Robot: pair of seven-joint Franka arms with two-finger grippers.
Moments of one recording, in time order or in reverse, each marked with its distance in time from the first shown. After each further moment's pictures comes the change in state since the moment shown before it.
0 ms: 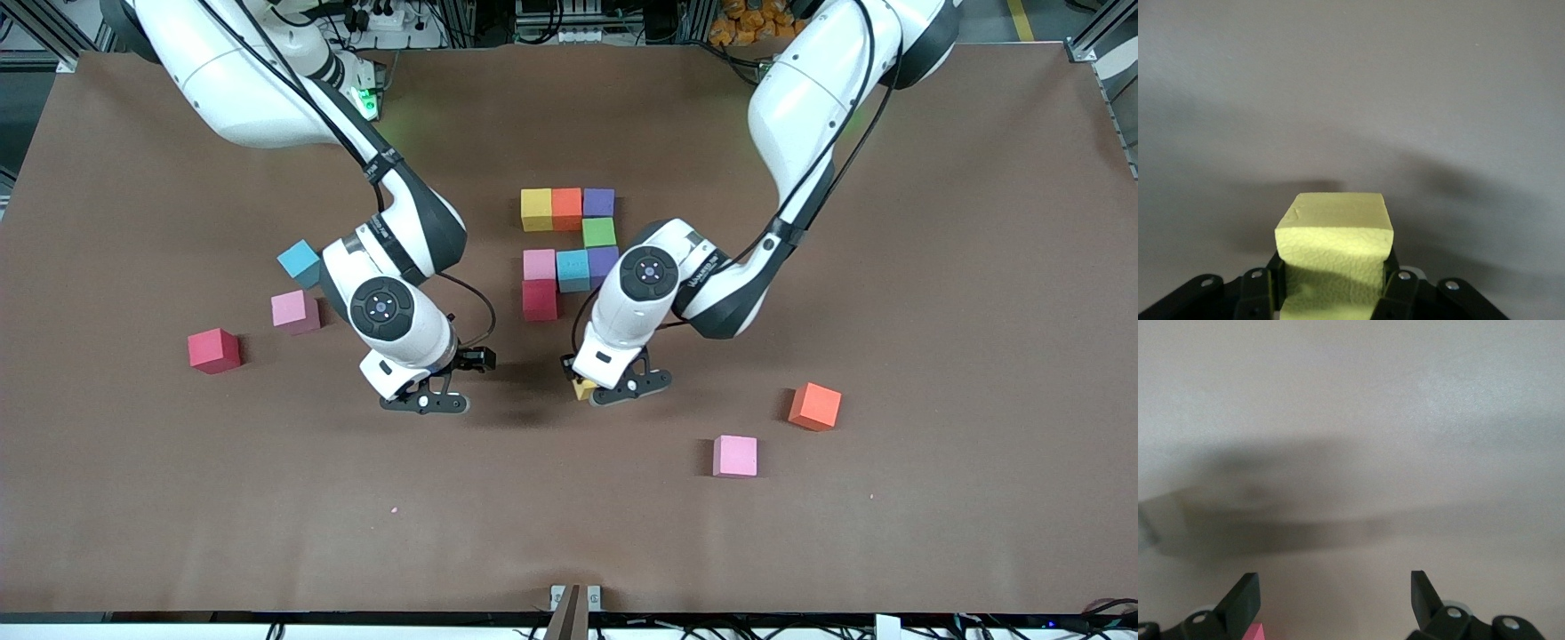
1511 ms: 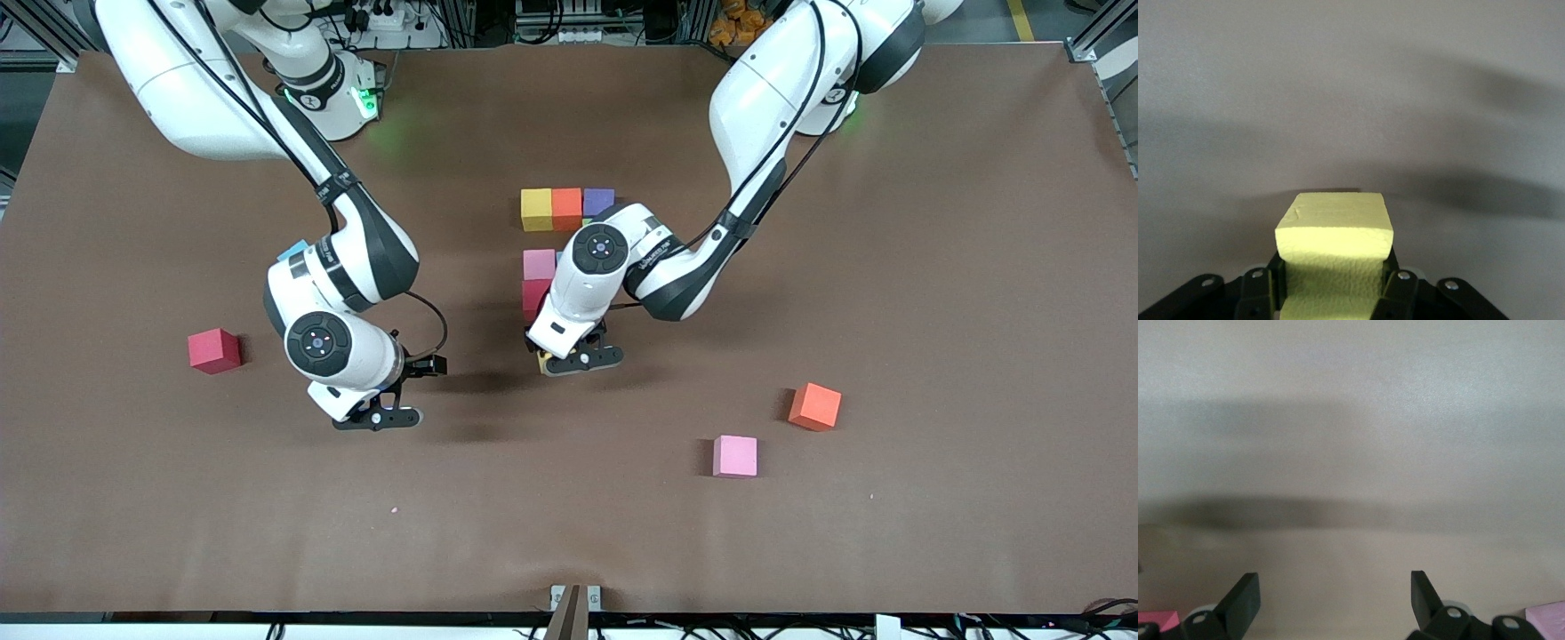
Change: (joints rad) left arm -0.091 0.040 -0.002 0.002 0.000 0.026 0.029; right arm -0.109 -0.001 0.002 -0.002 0.000 -0.096 -0.202
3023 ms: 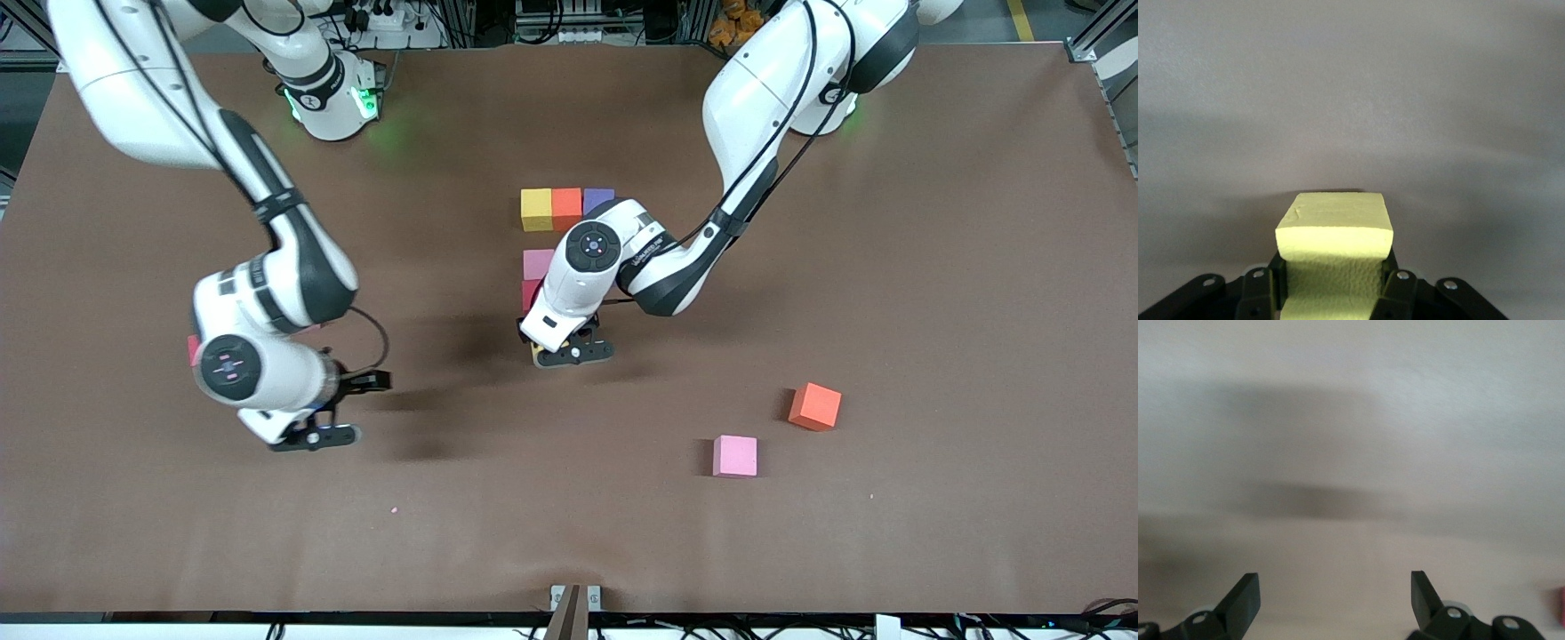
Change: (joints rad) left arm -0.021 0.007 -0.001 0.001 -0.041 -0.011 0.031; right arm -0.172 -0.008 -0.006 -0.002 -0.001 -0.037 -0.247
